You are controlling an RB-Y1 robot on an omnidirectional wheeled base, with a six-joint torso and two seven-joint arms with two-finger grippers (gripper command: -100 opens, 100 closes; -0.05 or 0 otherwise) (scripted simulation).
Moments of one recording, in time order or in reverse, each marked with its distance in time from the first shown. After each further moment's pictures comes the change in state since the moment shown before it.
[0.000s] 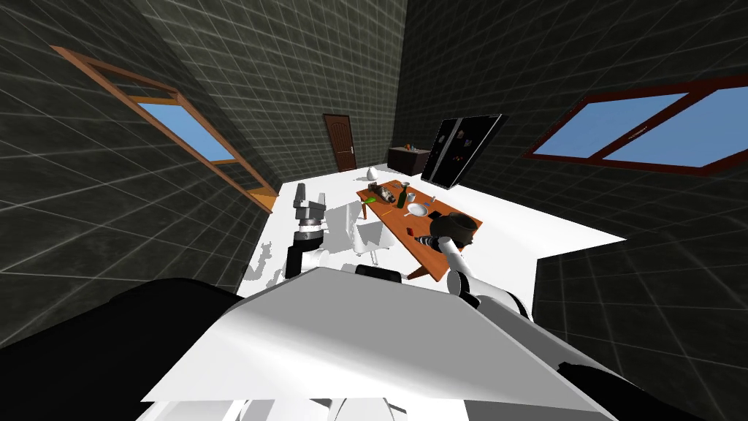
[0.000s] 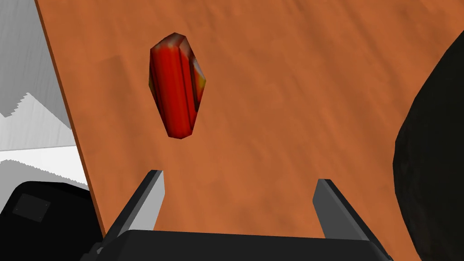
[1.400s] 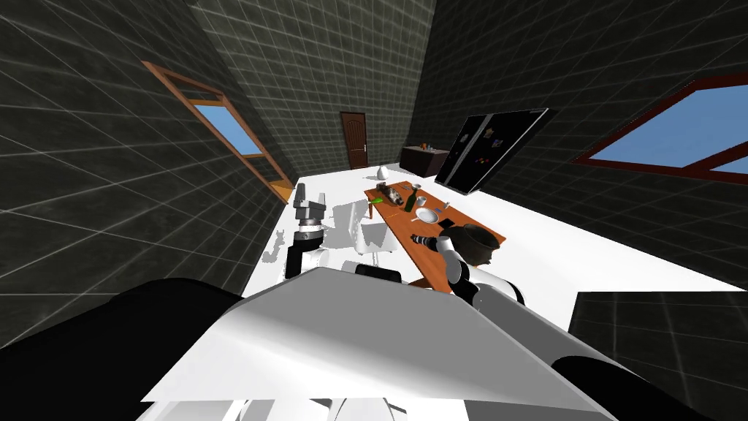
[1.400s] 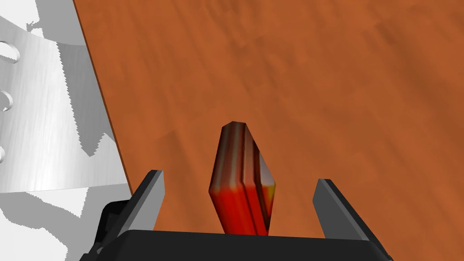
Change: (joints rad) left arm 0.000 0.000 0.000 0.000 0.000 0.000 0.000; right arm -0.121 -0.007 -0.090 0.251 -0.090 0.019 -0.063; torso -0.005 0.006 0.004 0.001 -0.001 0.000
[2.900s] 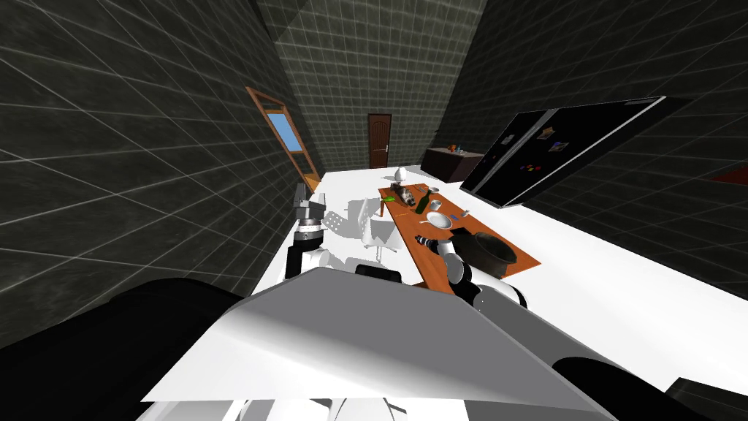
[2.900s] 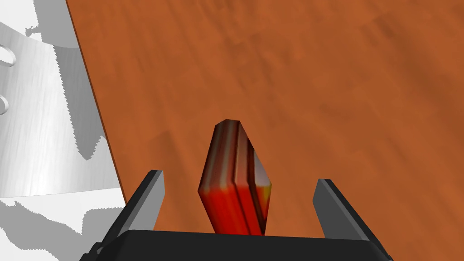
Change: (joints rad) left arm 0.000 0.000 0.000 0.000 0.000 0.000 0.000; right arm 0.015 -0.003 -0.065 0.039 0.008 -0.156 -0.102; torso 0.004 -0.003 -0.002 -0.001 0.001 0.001
